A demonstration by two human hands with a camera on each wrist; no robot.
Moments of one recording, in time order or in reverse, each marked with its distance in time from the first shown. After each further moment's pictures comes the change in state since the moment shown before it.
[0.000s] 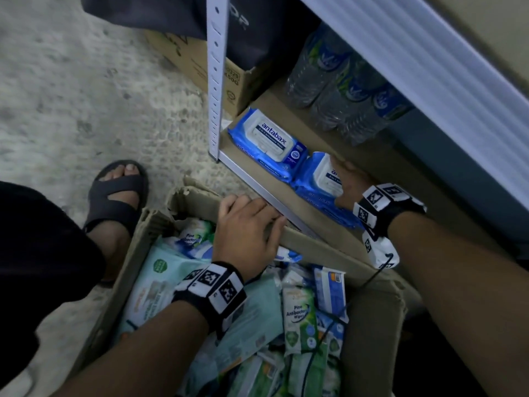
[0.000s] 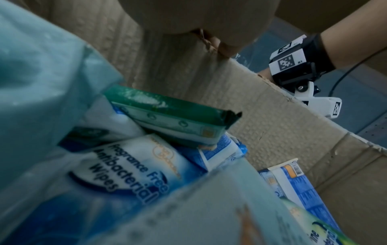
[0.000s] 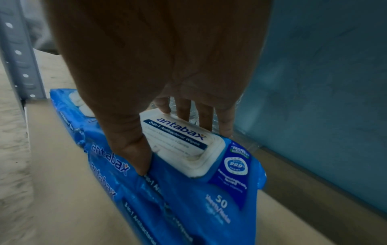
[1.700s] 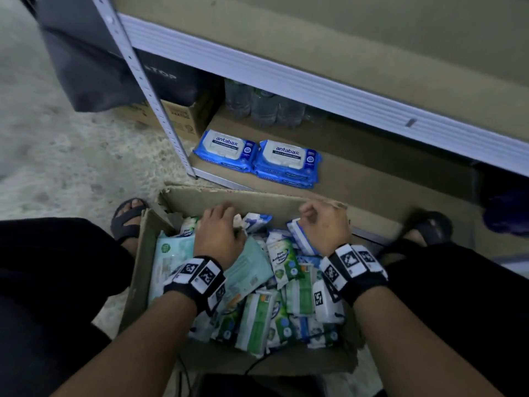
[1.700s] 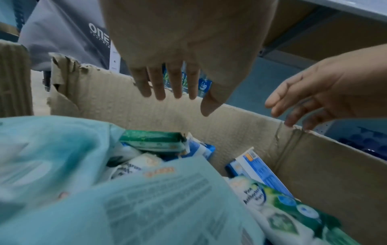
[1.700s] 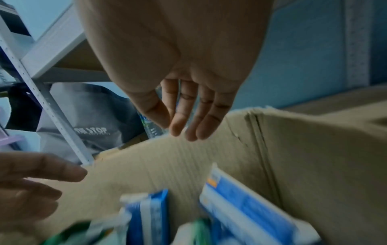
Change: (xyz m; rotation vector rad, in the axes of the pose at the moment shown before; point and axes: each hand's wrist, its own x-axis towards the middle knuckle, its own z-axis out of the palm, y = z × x) left_hand -0.061 0.039 -0.043 0.251 -0.415 -0.036; right_hand -0.227 -0.013 0.104 0.718 0.605 0.145
